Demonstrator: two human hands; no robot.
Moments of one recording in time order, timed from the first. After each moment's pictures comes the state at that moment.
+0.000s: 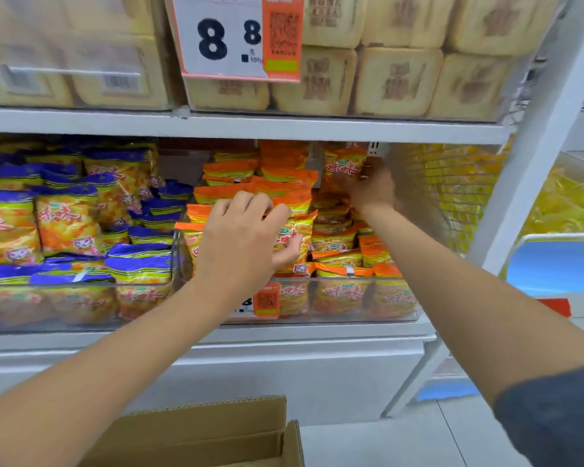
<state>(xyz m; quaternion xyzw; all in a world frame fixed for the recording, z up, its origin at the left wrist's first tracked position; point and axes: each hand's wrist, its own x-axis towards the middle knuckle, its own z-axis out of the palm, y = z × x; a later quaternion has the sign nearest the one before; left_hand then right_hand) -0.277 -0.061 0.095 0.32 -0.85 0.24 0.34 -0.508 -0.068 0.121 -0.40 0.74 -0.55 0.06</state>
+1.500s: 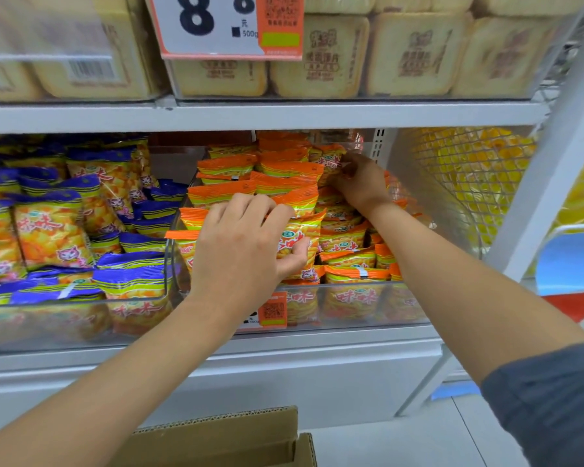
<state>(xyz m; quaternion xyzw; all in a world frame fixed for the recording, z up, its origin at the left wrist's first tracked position) -0.275 -0.063 0.089 0.30 -0.85 0.23 0.37 -0.530 -0.111 0.094 -0.51 0.75 -0.43 0.02</state>
